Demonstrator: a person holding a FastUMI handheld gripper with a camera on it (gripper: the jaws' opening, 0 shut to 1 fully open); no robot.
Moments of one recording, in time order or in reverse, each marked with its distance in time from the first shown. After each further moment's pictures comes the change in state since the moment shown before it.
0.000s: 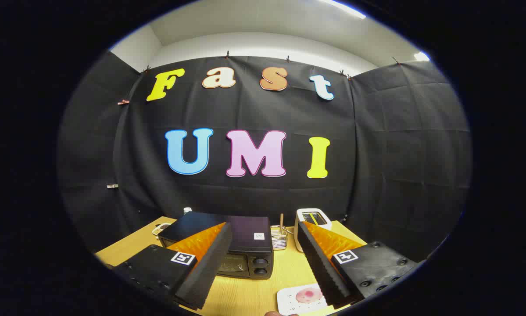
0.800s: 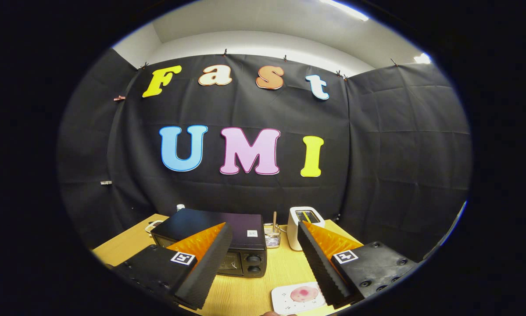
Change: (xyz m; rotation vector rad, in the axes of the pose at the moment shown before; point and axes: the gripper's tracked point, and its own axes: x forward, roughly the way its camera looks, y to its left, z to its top) arm -0.004 -0.006 -0.009 -0.014 0.012 -0.038
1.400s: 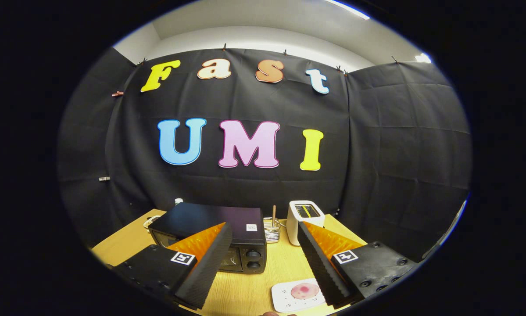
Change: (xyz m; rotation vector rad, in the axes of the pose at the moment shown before) arm 0.006 0.001 -0.016 0.002 0.056 -0.011
